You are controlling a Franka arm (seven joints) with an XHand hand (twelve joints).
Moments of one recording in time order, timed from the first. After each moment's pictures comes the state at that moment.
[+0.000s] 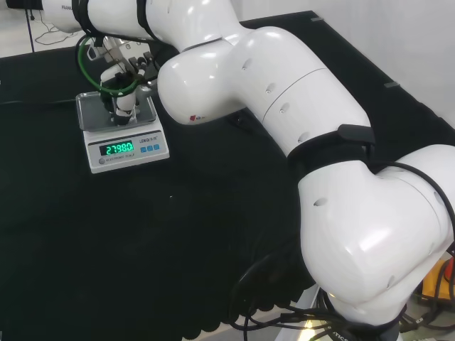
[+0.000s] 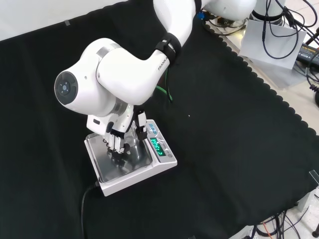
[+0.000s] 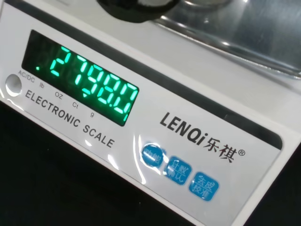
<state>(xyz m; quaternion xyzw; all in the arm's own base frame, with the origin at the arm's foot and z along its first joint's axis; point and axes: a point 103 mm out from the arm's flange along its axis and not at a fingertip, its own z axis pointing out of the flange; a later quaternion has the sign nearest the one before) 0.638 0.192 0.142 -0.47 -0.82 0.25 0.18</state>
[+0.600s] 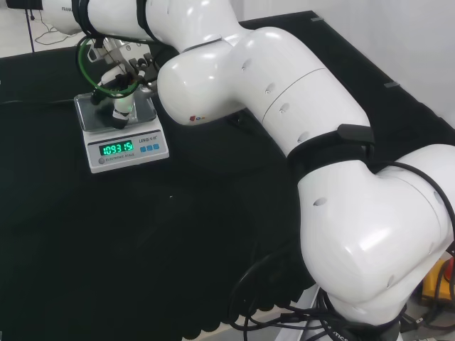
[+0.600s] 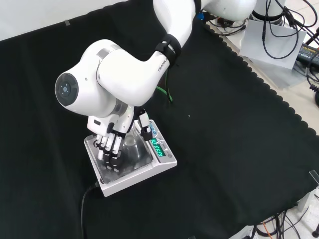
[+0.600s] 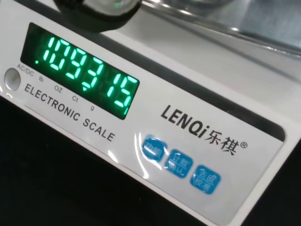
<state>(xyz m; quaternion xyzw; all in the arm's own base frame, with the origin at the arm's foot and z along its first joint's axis) 0.637 0.191 0.141 -0.47 -0.82 0.25 0.18</state>
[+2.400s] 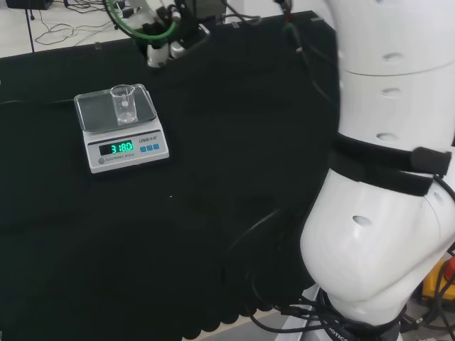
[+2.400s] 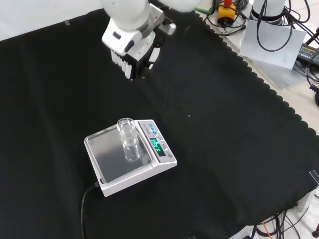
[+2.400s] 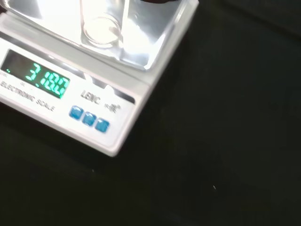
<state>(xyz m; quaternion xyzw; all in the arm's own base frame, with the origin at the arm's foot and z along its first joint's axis) 0.537 0.114 0.303 -0.57 -0.79 0.24 0.03</state>
